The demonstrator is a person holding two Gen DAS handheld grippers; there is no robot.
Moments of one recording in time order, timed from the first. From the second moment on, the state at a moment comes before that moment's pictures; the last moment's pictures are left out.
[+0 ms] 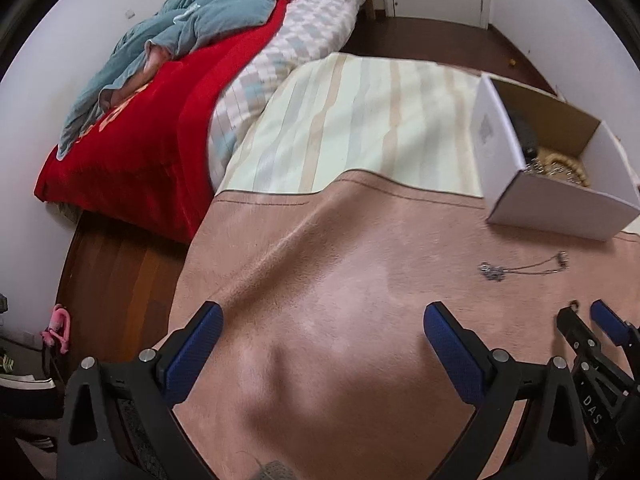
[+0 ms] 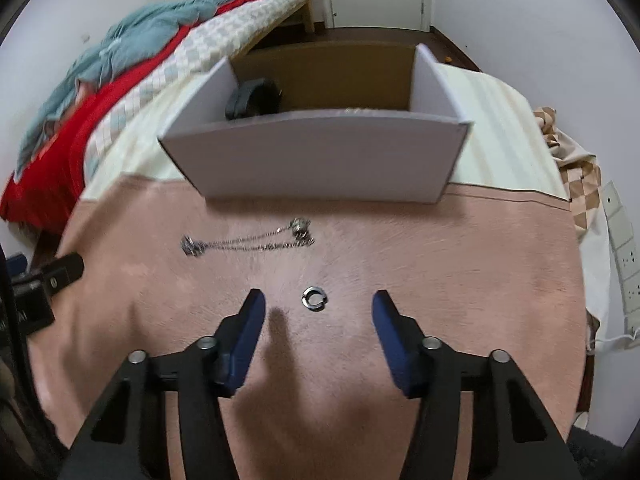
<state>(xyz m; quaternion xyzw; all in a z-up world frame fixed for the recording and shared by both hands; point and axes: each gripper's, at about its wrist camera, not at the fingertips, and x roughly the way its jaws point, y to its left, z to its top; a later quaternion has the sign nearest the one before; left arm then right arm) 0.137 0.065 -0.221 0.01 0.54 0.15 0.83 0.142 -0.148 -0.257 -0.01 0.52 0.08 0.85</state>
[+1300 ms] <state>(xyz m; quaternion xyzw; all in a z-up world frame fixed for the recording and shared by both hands) 0.197 -0.092 -0.252 0.01 0.54 0.01 0.84 0.144 -0.282 -0.245 0.08 0.48 -0.07 0.87</state>
